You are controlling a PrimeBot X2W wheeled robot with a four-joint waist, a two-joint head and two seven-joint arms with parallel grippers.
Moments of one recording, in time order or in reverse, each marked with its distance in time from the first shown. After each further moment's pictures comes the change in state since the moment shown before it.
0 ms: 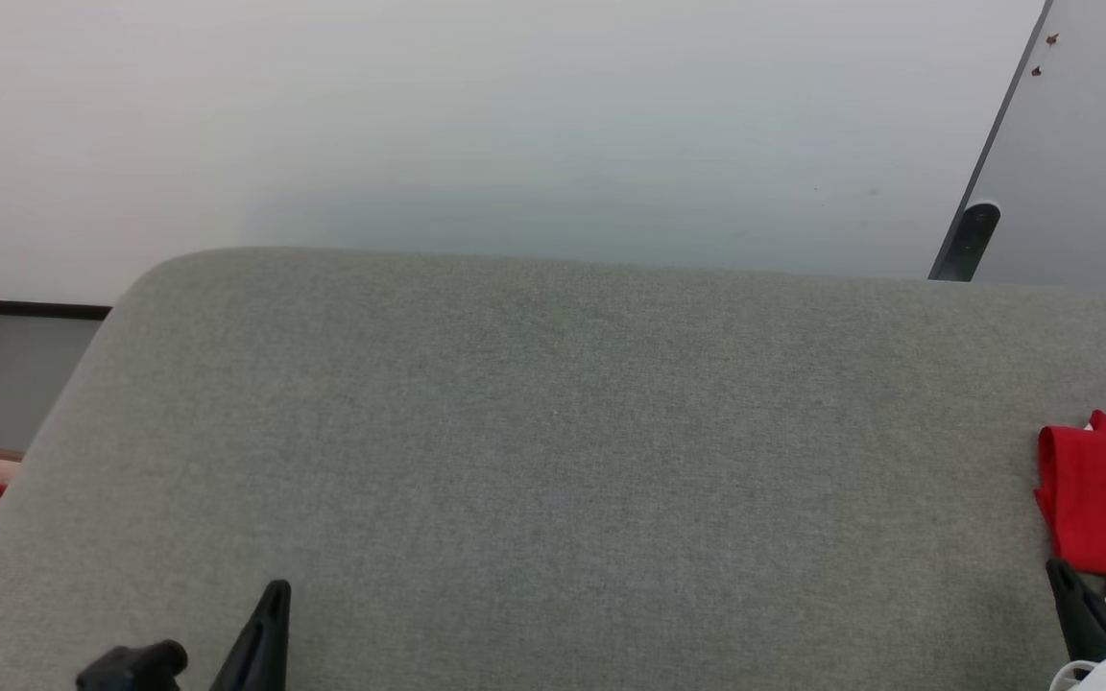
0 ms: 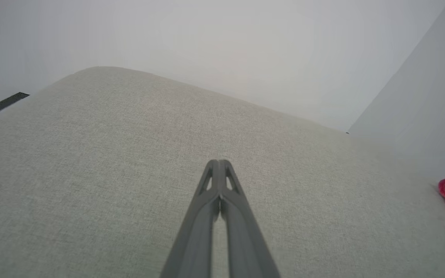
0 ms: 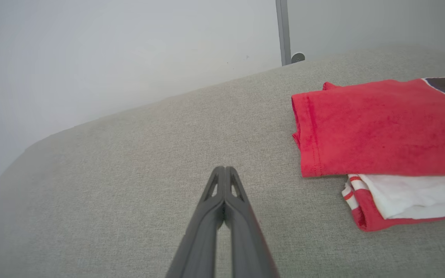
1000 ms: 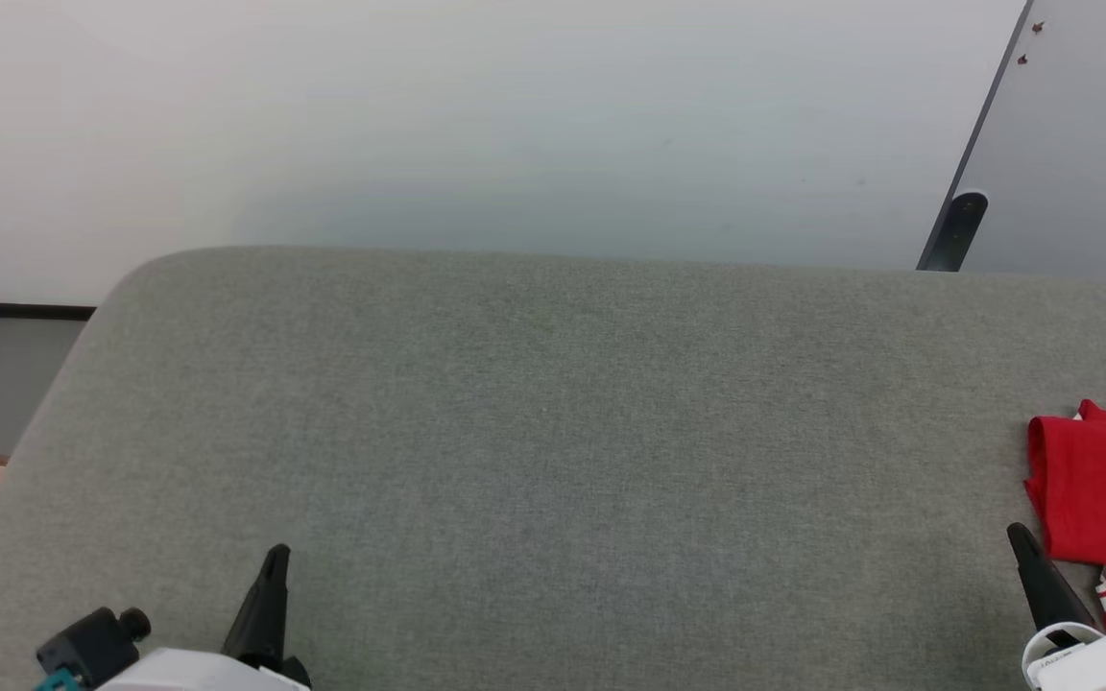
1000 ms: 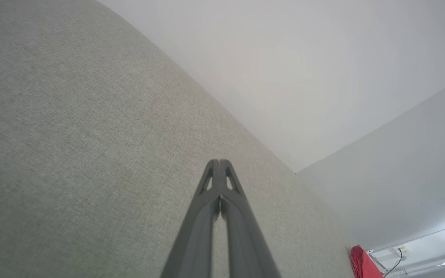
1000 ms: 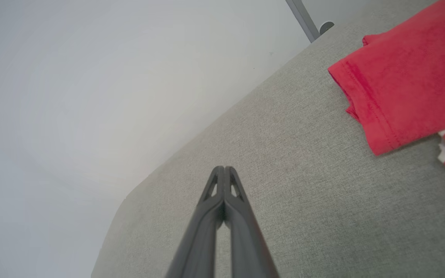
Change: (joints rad) left arm -0.091 -0.095 0.092 0.076 -0.384 -0.060 0.092; right arm -0.068 0.038 0.028 0.083 0.416 0.000 -0.040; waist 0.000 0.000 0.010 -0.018
